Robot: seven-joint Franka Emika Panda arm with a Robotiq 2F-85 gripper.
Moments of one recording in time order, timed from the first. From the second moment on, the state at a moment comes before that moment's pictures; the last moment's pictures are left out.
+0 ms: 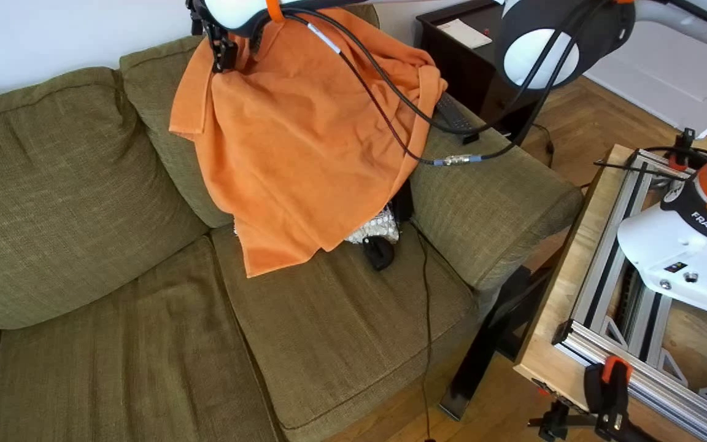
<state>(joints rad) 0.26 1.34 -0.17 -0.50 0.21 2.44 -1.20</state>
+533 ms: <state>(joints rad) 0.20 1.18 -0.09 -0.49 0.30 2.13 -1.08</state>
